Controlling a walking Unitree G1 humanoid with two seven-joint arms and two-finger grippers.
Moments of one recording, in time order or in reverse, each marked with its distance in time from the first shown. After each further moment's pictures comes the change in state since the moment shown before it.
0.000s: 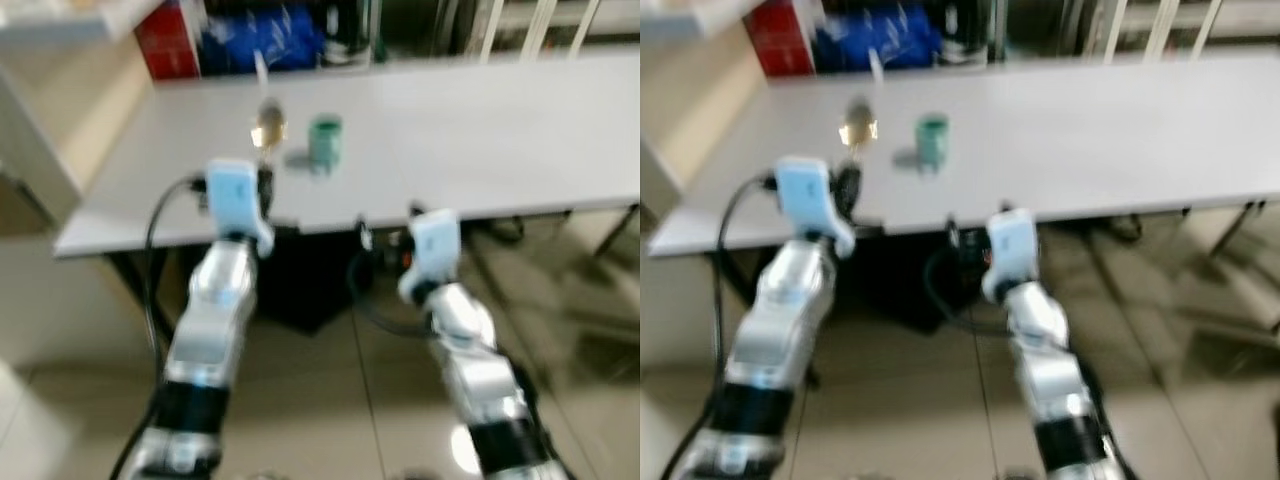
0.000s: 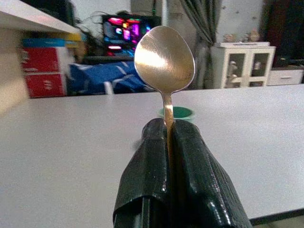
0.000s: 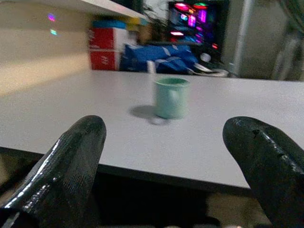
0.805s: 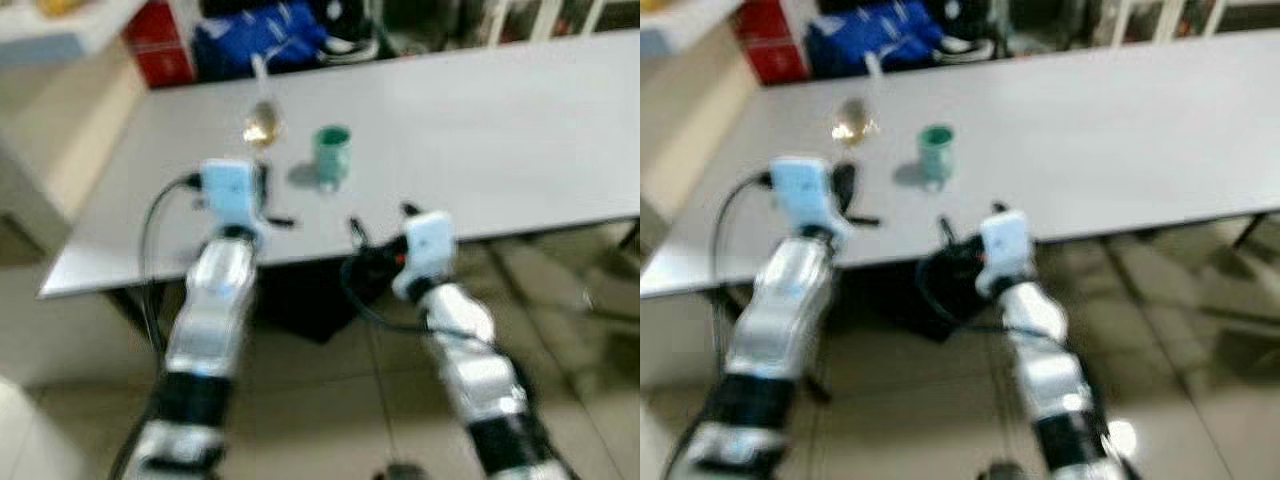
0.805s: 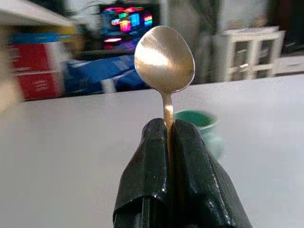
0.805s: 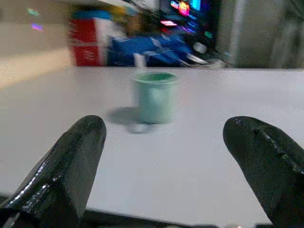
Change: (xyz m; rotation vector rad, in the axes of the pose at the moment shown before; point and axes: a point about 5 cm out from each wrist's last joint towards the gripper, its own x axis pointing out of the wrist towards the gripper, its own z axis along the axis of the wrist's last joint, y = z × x) left arm 0.006 -0.023 0.002 -0.024 0.005 -0.067; right arm -0.004 -0.012 -0.005 -0.021 0.025 -0.032
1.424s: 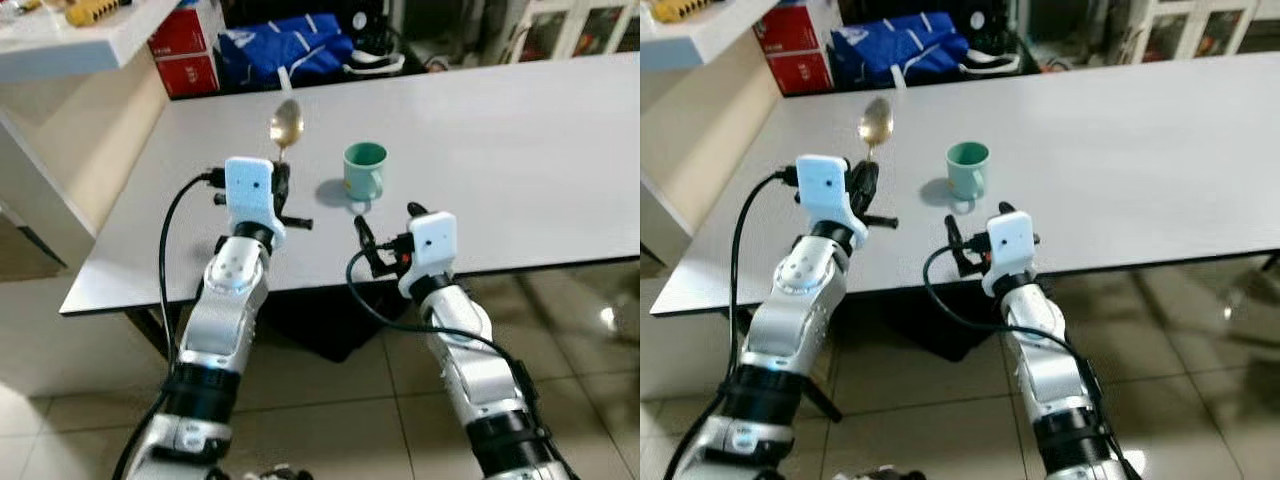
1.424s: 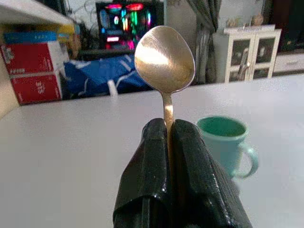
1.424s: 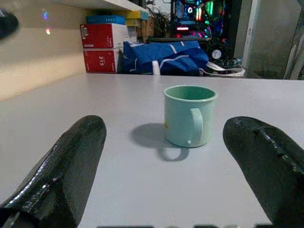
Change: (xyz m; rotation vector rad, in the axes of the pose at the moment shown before) left arm 0.008 0.012 -0.006 0.021 0.044 0.003; right arm 0.004 0.011 0.005 0.018 -0.022 0.027
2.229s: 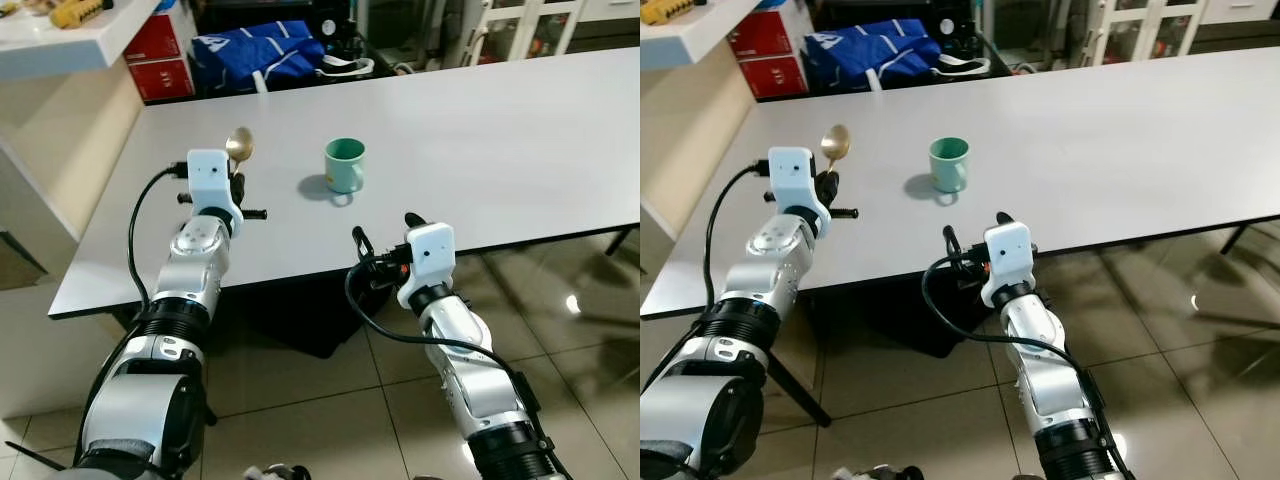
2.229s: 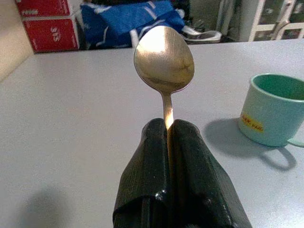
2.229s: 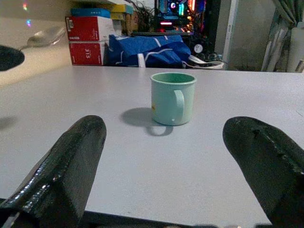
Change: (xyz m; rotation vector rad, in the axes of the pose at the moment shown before) left arm 0.034 0.065 -0.029 -0.033 0.218 0.180; right arm -0.011 -0.001 -0.008 -0.002 0.031 -0.005
